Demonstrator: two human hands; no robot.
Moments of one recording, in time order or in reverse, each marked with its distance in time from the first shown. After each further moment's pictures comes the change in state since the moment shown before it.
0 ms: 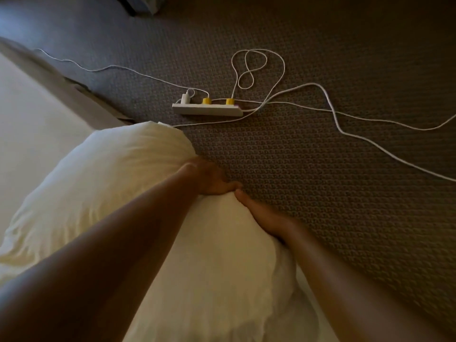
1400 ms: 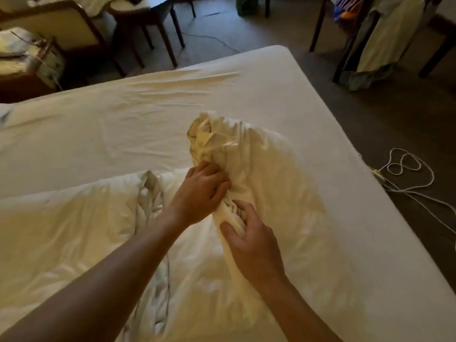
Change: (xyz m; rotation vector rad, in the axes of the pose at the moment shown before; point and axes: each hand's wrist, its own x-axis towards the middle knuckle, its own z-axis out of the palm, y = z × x) left_hand -0.540 -0.098 0.404 -0.799 1.200 -0.506; right_hand -0.281 -0.012 0.537 -0.732 0.055 -0.630
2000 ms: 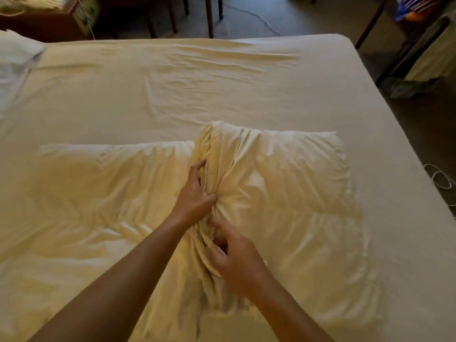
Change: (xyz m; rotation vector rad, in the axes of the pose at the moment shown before) left_hand -0.155 -0.148 -0.027 -0.743 0.092 -0.729; right_hand -0.040 -0.044 0.203 -0.044 -0.469 0.043
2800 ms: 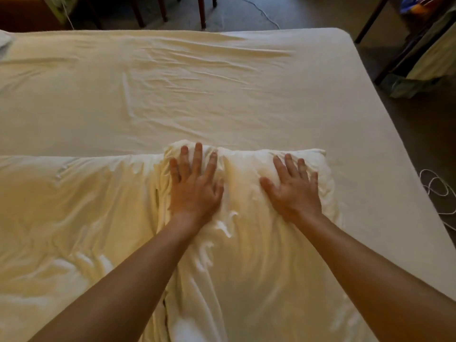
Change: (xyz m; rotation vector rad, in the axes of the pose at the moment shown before) left_hand 0.087 0.025 0.063 1.026 0.174 0.197; right_hand 0.147 0.063 -0.198 -0.801 0.327 0.070
